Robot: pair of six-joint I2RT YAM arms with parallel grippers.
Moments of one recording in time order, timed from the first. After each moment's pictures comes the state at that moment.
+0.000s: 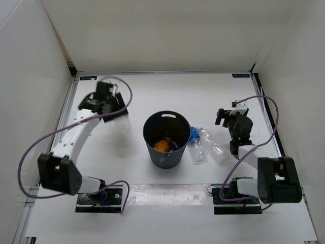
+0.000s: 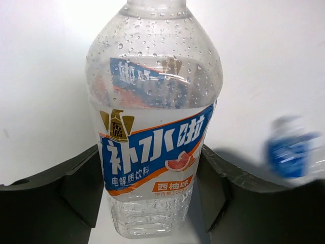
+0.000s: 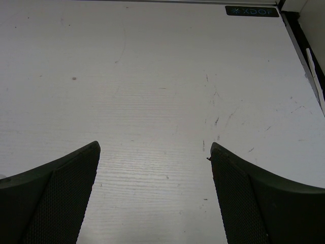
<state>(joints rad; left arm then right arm) -0.25 1.42 1.18 -0.80 -0.03 -0.54 0.07 1.26 0.35 0.75 0.02 -0.02</state>
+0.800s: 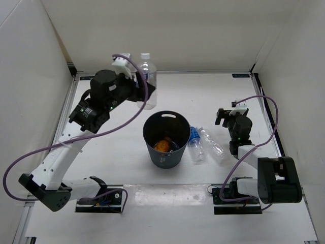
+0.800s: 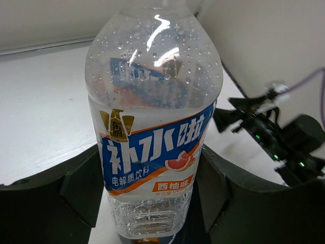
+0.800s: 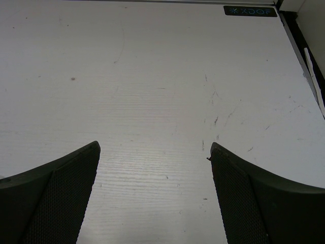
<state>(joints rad) -0.56 1.22 1.51 -0.50 0.02 -0.34 0.08 1.26 0.35 0.75 0.04 -0.02</state>
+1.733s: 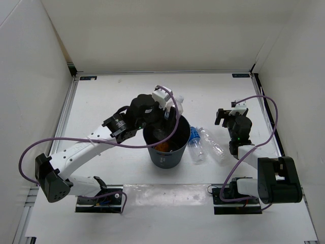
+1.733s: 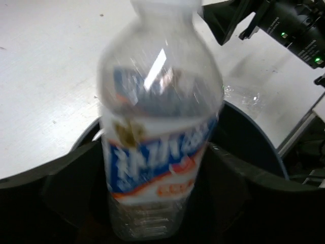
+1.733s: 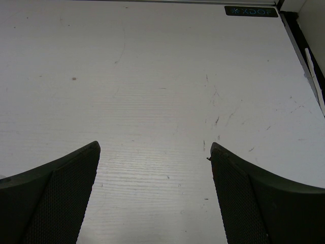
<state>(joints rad) -0.87 1.30 1.23 -0.39 -0.02 -0.22 0.09 1.26 0.35 0.75 0.04 -0.02</state>
